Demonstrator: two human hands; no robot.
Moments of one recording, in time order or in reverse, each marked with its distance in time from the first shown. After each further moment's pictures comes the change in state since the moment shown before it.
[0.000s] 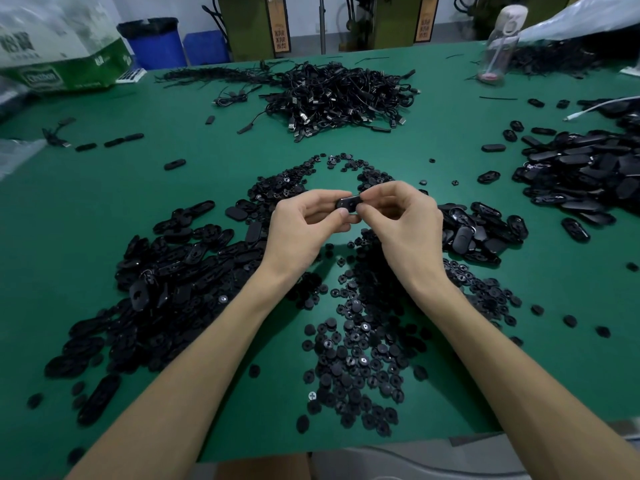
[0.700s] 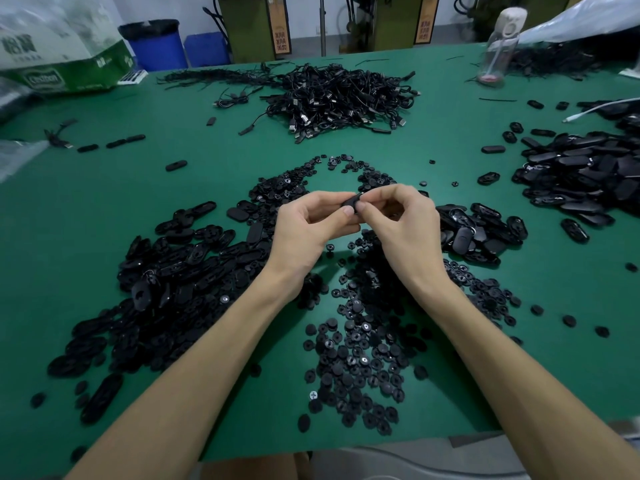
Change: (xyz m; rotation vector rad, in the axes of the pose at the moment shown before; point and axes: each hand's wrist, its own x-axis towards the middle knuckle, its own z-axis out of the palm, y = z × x) left_hand -0.006 0.005 0.005 -0.216 -0.008 -0.077; right_hand 0.000 0.000 0.000 -0.044 -0.011 -0.029
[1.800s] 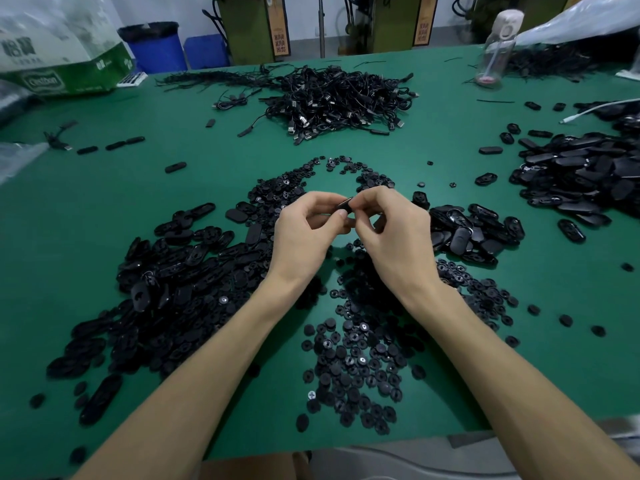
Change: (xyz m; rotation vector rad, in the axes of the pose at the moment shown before) left_hand 0.001 -0.005 0.002 0.247 0.107 0.068; right_hand -0.007 0.004 0.006 -0.181 -0.010 -0.262
